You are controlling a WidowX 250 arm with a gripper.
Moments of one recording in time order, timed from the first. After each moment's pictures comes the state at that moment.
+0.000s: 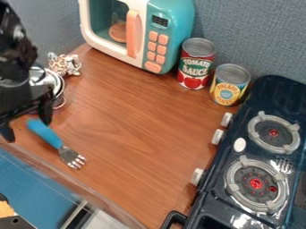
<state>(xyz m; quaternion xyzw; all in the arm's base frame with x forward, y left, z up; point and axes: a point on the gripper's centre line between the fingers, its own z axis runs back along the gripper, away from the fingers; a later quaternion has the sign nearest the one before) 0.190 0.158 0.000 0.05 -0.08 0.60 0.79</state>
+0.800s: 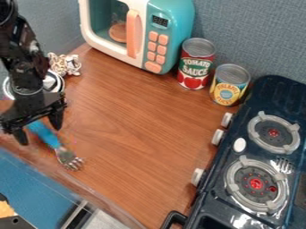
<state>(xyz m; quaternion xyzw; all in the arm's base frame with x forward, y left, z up) 0.219 0.153 -0.026 0.03 -0.08 0.58 0.81</state>
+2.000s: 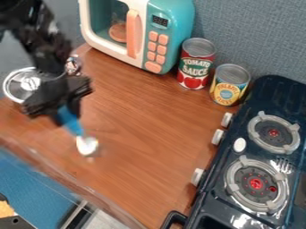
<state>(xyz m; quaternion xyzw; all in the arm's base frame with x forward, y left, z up) 0.246 0.104 0.026 -0.02 -0.13 0.53 0.84</state>
